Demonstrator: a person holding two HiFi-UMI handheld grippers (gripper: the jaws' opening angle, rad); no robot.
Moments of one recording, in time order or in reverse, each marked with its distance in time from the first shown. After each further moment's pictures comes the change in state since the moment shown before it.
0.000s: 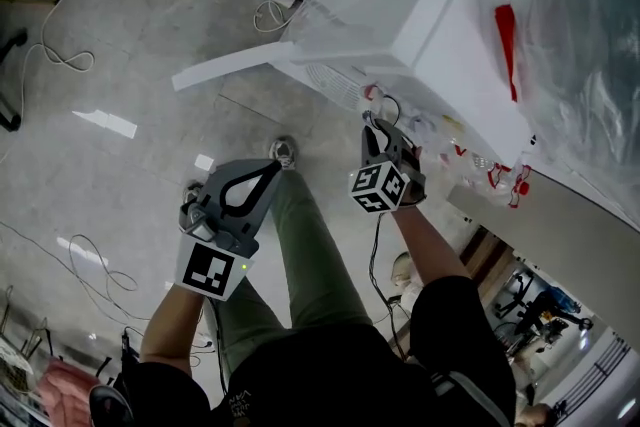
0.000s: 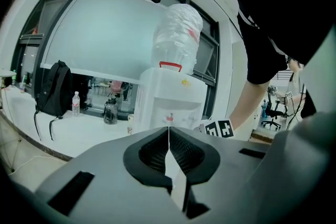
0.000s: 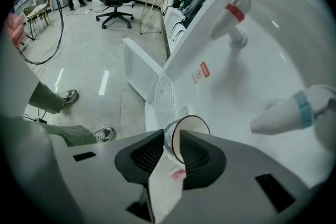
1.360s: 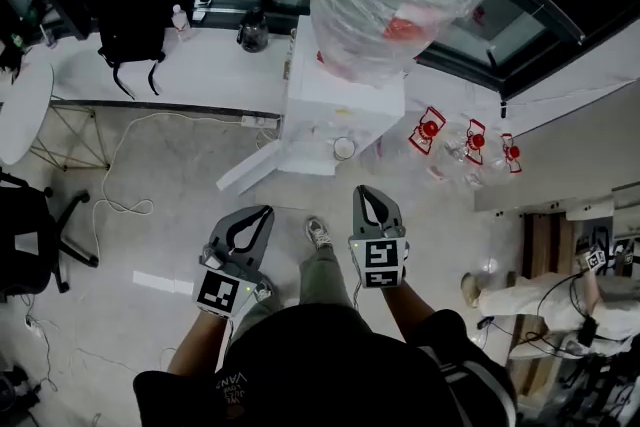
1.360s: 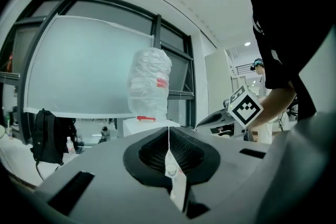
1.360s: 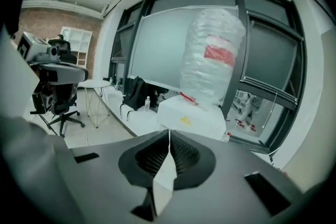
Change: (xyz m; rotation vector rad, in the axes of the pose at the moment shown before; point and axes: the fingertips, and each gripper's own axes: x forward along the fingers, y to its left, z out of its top) left arm -0.205 -0.127 0.238 0.167 -0.197 -0.121; right arm -0.464 0.004 0.083 0.900 -0.557 -0.351
